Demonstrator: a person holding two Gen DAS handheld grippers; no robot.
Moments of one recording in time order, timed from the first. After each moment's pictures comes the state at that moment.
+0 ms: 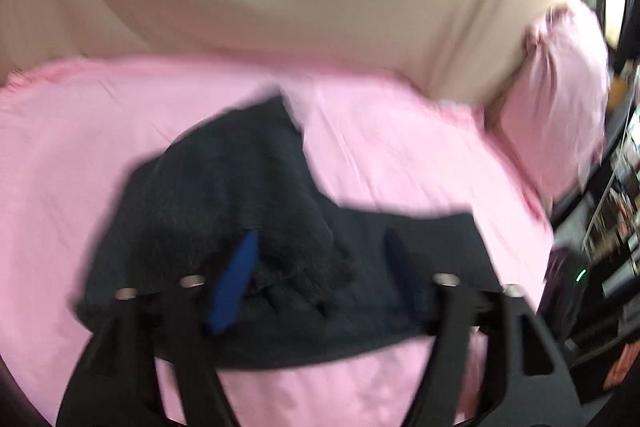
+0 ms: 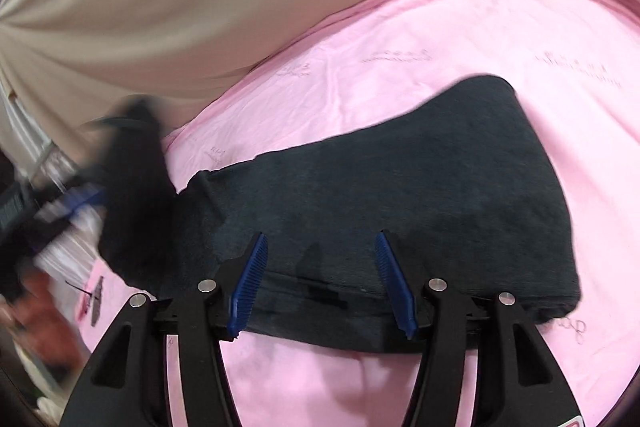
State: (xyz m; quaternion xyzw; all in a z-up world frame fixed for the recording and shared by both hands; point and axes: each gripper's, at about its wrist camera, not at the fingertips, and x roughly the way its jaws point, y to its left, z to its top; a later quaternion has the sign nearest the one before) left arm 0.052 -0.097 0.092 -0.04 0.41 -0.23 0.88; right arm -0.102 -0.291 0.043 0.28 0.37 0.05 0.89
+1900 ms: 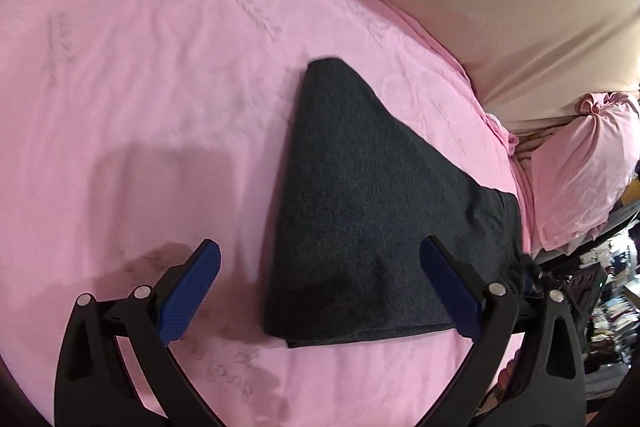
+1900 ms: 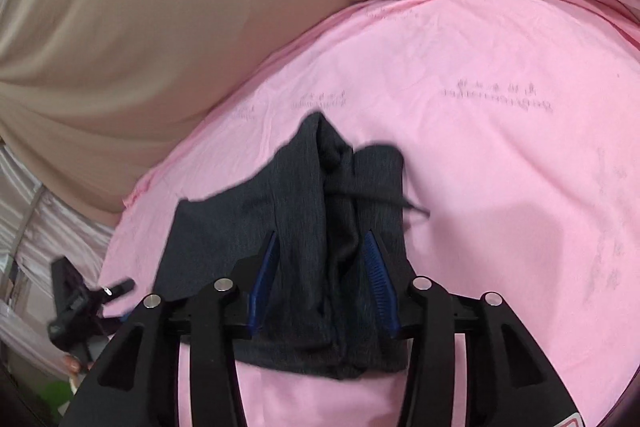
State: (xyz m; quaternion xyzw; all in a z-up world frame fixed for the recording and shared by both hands) left arm 0.081 -0.029 0.011 -0.22 0.50 -0.18 0.82; right arm -0.084 -0.376 0.073 0.30 0.35 0.01 0.89
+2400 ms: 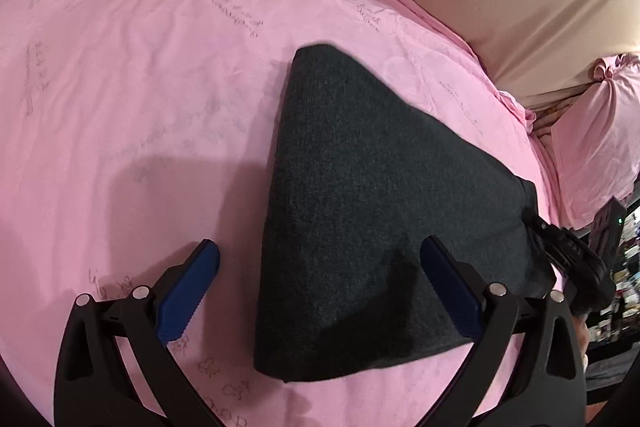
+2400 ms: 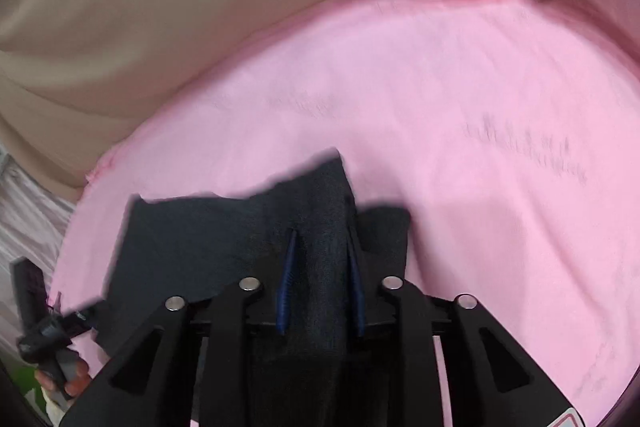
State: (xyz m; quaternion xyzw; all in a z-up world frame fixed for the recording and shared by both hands) left arm 0.087 -0.060 0.002 -0.14 0.49 -0.17 0.84; right arm -0.033 -0.382 0.053 0.27 0.39 -0.02 0.88
